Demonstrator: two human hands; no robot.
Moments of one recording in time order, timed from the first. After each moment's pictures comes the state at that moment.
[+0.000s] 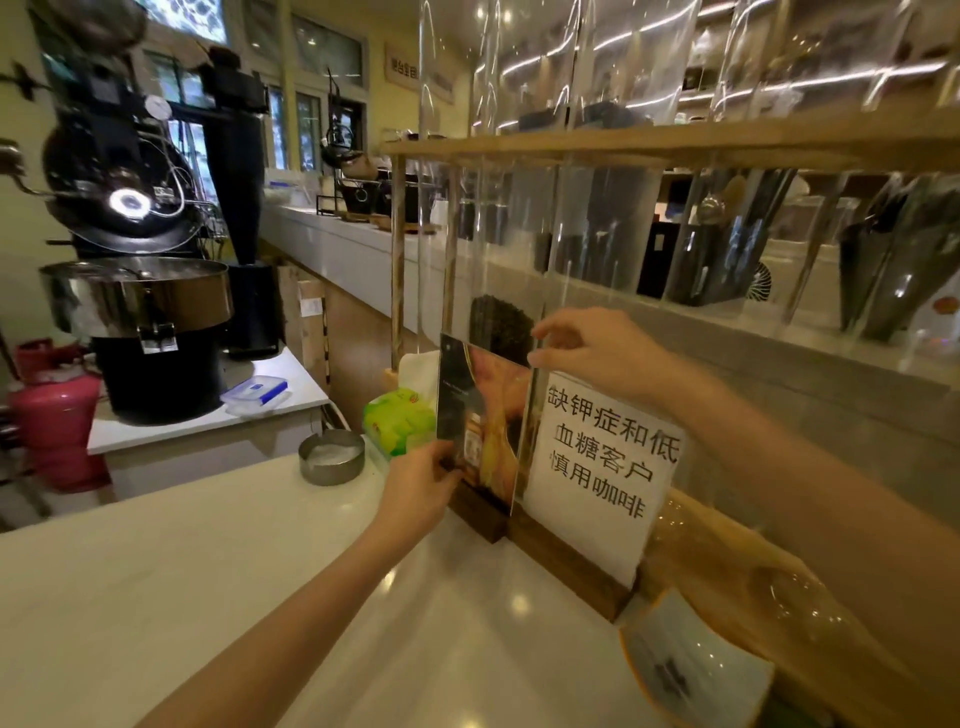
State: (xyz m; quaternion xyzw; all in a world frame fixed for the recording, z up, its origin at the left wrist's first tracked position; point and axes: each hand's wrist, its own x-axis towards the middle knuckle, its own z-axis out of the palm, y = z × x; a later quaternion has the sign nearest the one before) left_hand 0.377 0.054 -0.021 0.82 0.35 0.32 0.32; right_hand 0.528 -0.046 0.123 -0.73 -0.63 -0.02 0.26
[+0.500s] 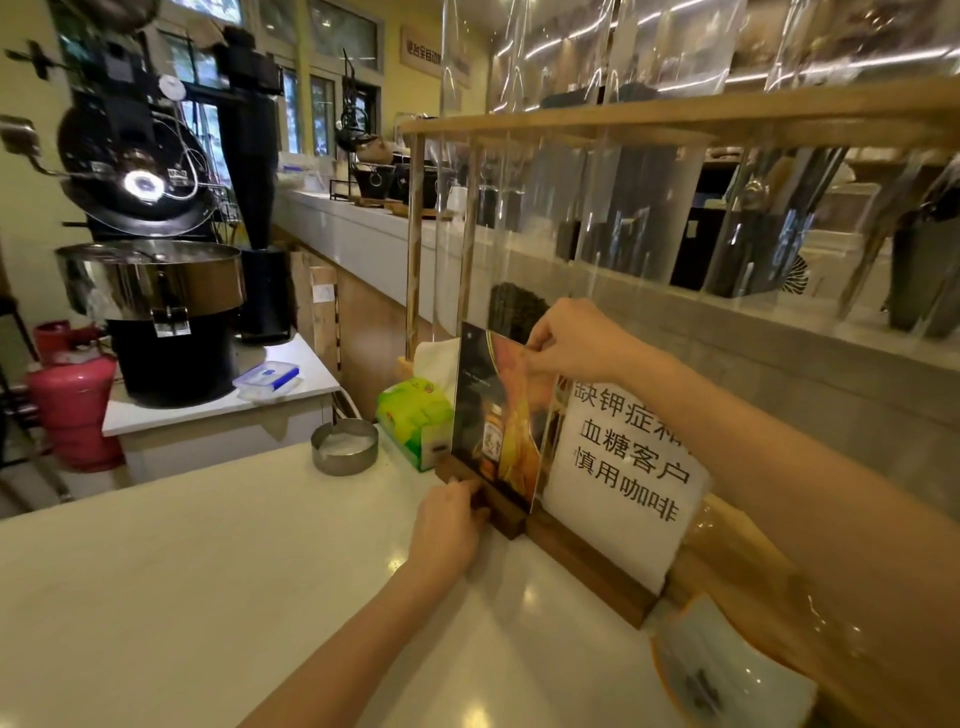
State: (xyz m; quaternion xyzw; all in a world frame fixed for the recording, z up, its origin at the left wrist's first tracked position) left_hand 0.389 0.053 -0.064 0.84 0.39 0.27 0.26; right_hand 0.512 0.008 0.120 -0.75 -0.63 0.00 0.19
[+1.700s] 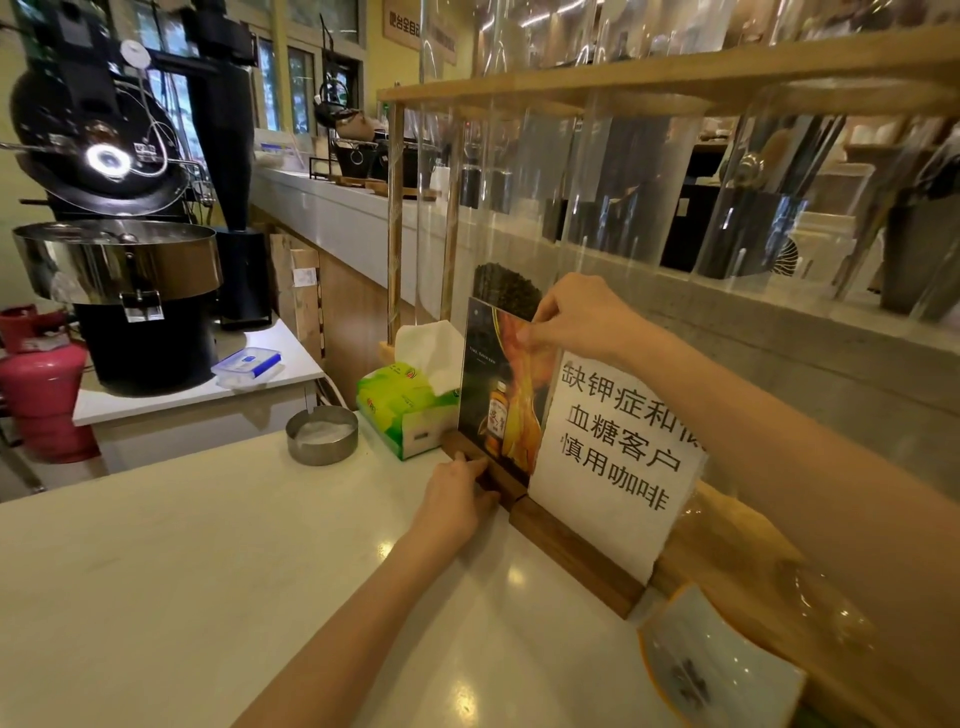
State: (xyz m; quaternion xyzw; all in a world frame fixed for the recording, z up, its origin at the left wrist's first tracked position) left_hand 0.417 0.063 -0.066 0.86 0.36 0.21 0.28; right_hand 0.532 0.012 0.116 -0.78 -0.58 -0.01 0.23
